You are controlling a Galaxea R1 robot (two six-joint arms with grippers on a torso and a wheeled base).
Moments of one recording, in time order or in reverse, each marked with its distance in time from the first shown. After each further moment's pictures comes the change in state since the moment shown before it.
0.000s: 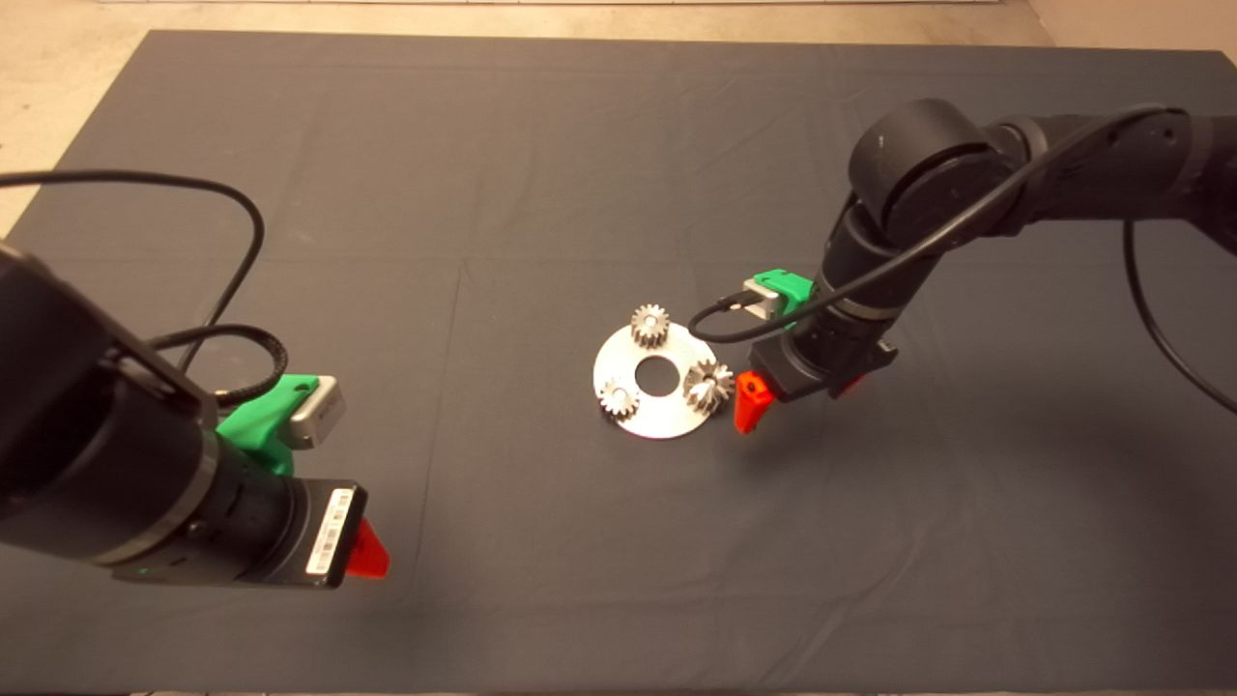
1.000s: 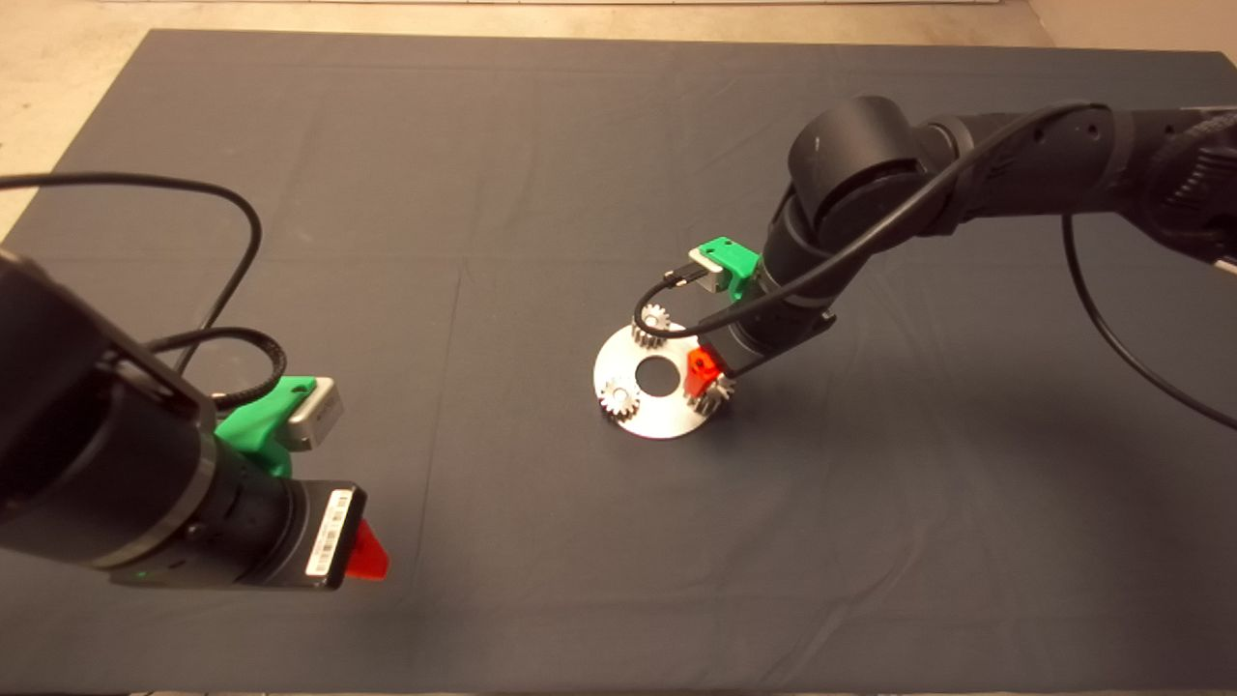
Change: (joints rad) left arm 0.000 0.000 0.004 0.000 0.000 -0.016; right arm -0.003 0.091 -0.063 -0.177 0.001 -0.068
